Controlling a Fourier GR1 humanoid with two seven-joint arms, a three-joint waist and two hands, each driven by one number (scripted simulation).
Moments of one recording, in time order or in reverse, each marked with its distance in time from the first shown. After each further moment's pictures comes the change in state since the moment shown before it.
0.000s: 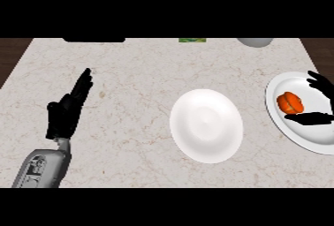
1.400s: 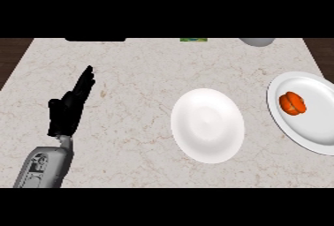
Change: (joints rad) left arm -0.021 -0.022 0.017 0.002 -0.010 -0.018 0.013; right arm 0.252 -0.467 -0.368 0.324 -0.324 0.408 -0.250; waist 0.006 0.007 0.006
